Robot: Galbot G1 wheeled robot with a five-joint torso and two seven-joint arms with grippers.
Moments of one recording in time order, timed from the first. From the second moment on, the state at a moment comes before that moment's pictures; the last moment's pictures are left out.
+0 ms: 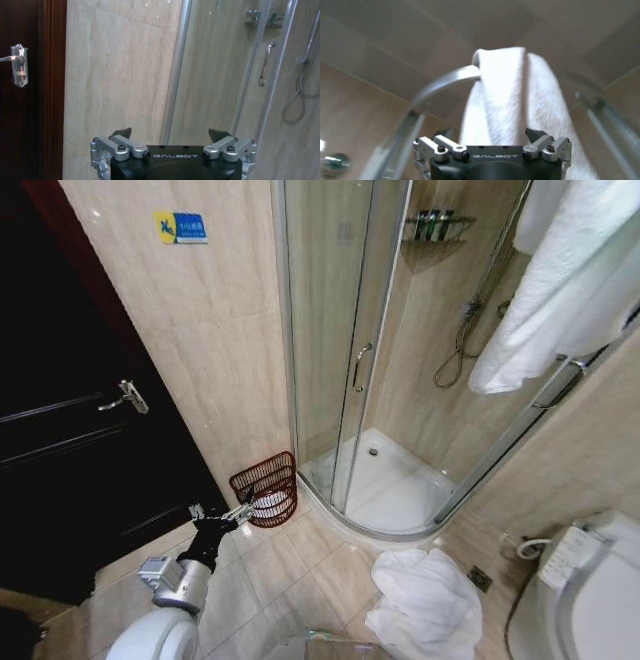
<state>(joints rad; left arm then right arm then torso) 1.83 -1.53 -0.68 -2.49 -0.27 0.23 0.08 0.43 0.73 0.14 1.61 0.89 -0.21 0.26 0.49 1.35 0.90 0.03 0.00</state>
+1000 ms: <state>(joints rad) 1.83 -1.53 -0.68 -2.49 -0.27 0.23 0.08 0.51 0.77 0.06 1.44 0.90 -0.31 0.26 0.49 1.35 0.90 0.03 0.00</state>
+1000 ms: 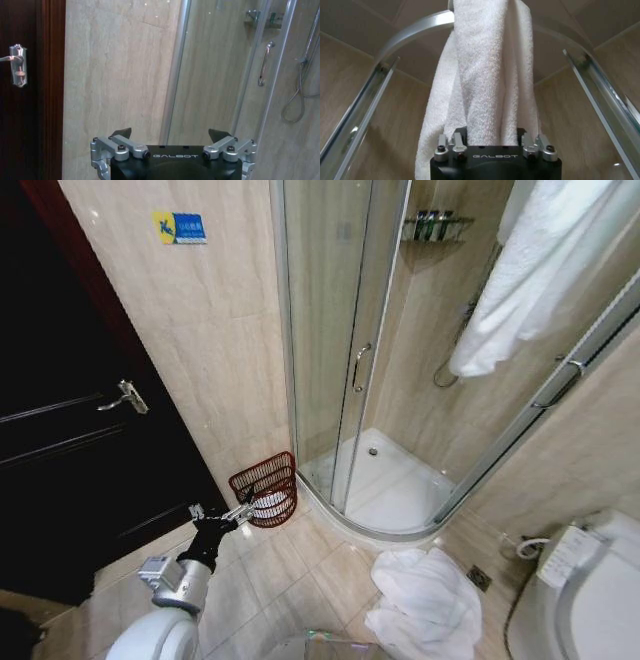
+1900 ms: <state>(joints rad) 1.83 -1.53 -0.68 -2.49 -0.27 0.23 0.08 0.37 0.66 0.16 1.60 0.95 -0.24 0.18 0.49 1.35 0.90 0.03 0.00</state>
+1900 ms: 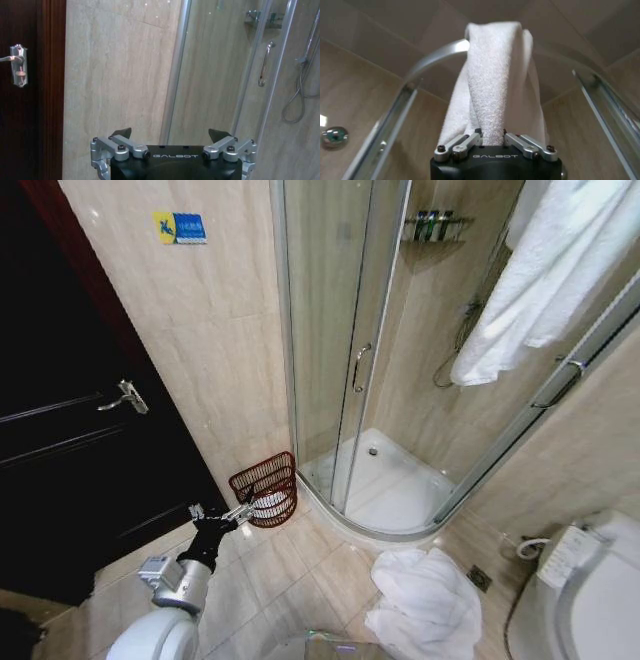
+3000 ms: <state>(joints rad) 1.83 -1.53 -0.68 -2.49 -0.27 0.23 0.08 -1.10 0.79 1.01 2.17 0.69 0.03 0.11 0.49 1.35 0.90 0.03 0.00</state>
